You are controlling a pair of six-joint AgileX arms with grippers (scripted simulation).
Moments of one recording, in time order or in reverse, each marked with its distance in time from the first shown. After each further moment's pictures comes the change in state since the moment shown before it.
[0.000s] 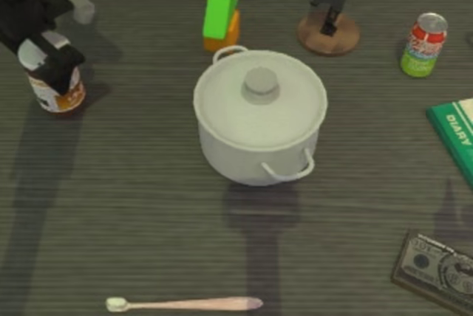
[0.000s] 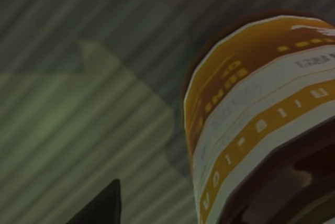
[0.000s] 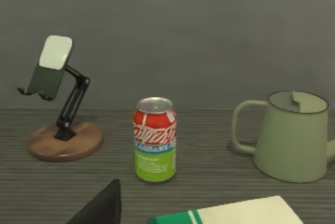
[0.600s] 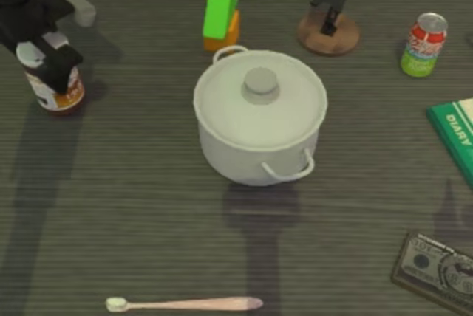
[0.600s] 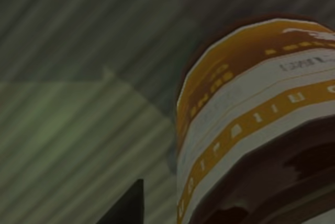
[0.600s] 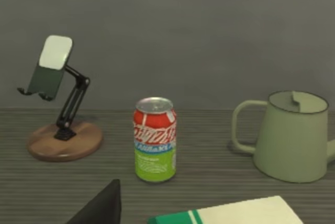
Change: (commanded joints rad) left arm 0.000 -0.013 -0.043 0.036 0.000 0.000; right arm 0.000 0.000 0.000 0.000 0.000 0.000
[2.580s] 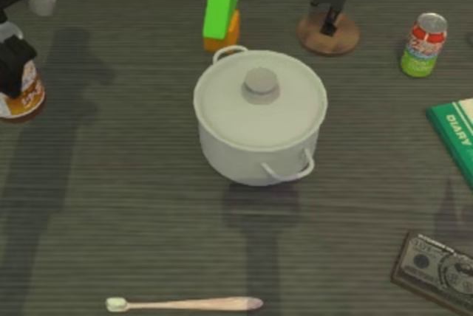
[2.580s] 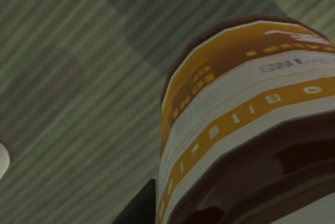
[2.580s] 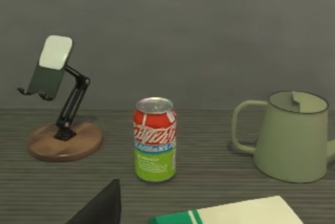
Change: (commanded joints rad) left arm 0.025 -0.506 -0.457 -0.049 -0.006 0.000; right arm 0.000 0.000 0.000 0.000 0.000 0.000
